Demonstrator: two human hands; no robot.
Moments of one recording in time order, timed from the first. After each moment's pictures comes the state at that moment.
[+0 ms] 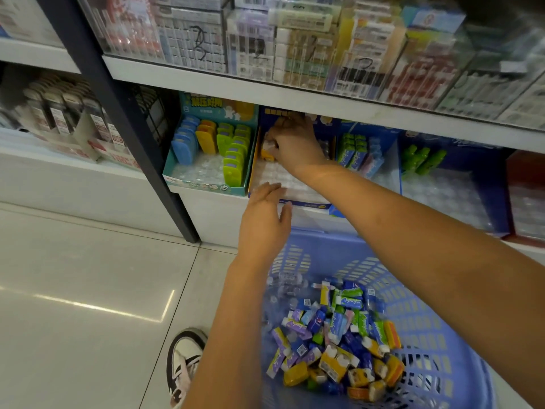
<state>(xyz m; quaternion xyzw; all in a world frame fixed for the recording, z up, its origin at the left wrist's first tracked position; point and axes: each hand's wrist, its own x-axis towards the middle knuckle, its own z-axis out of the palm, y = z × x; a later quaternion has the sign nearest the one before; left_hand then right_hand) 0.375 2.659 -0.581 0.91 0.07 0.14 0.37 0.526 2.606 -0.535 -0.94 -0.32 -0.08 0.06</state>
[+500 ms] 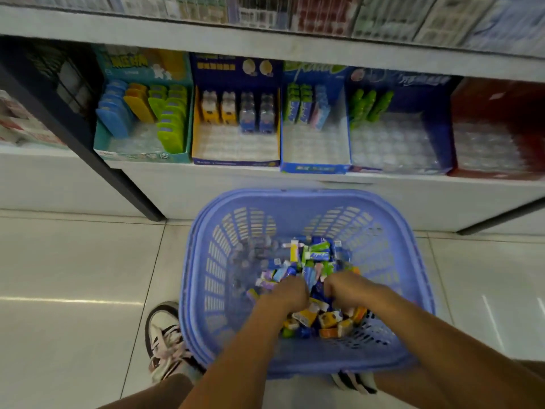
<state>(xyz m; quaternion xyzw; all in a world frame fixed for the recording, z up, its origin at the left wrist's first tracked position) 0.291 2.525 -0.717 0.85 -0.06 -0.46 0.25 0.317 2.373 -0.701 -0.86 -0.15 0.49 0.02</state>
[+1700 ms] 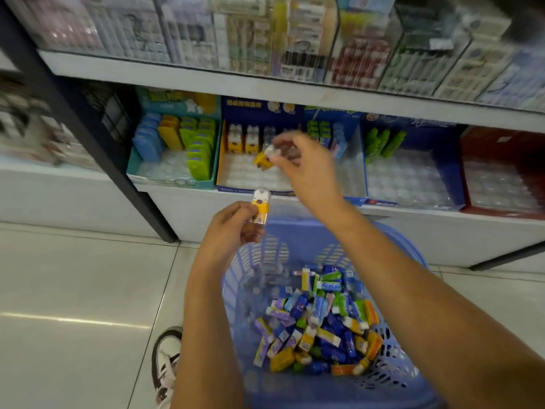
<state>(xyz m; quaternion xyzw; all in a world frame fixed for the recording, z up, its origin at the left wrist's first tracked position) 0.349 2.659 -0.582 0.57 0.18 -0.05 0.80 0.441 2.527 -0.533 -0.86 -0.18 -0.08 0.47</state>
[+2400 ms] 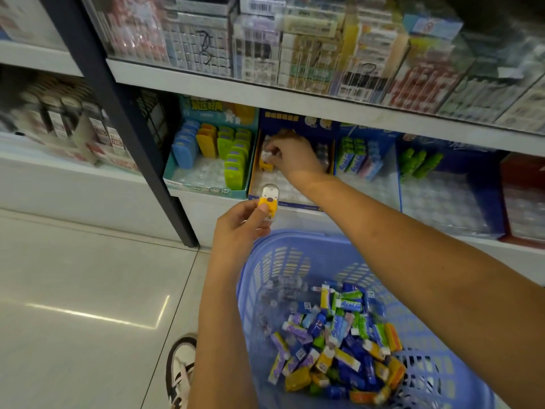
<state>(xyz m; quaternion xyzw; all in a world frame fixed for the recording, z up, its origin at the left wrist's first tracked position) 0.347 2.688 -0.577 0.61 0.19 0.08 0.77 0.524 2.608 -0.550 -0.94 -0.28 0.00 0.19</state>
